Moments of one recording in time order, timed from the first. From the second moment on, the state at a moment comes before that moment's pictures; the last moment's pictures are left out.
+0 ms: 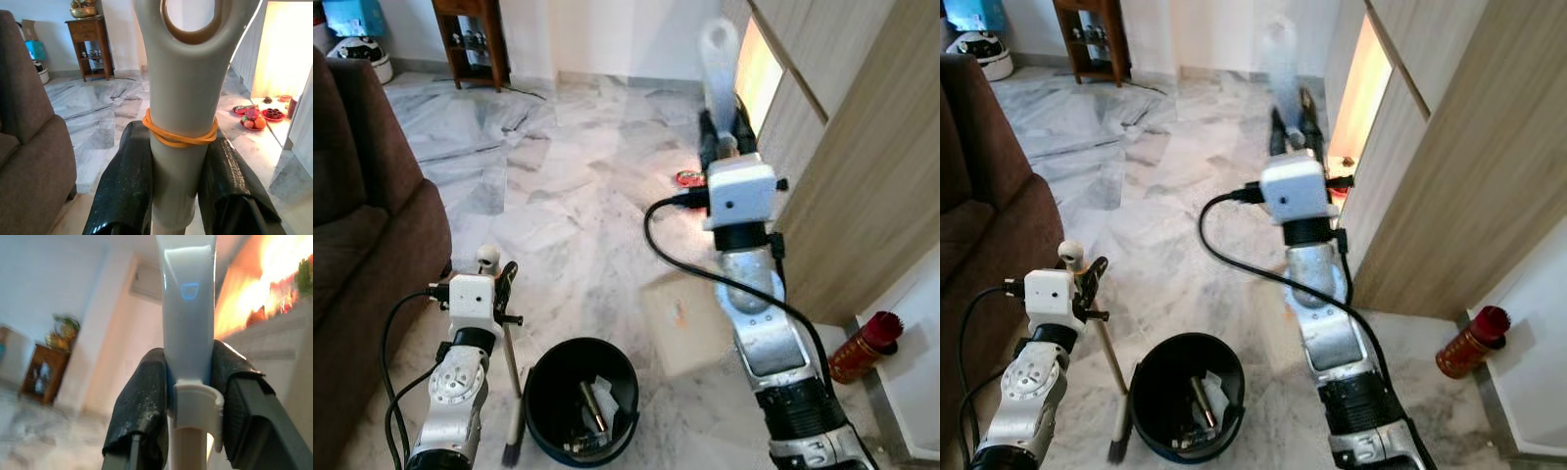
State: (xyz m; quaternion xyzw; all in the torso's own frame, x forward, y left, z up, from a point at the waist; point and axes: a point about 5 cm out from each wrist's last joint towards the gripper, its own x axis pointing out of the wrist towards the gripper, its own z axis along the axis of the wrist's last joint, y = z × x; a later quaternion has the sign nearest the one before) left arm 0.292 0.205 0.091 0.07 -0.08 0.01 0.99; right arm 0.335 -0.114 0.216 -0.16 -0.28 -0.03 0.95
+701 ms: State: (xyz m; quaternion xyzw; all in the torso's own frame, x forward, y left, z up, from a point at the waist) left arm 0.288 0.211 0.083 0.07 -0.06 -0.01 1.00; right arm 0.357 -0.148 0.127 -0.12 -0.12 -0.07 0.98
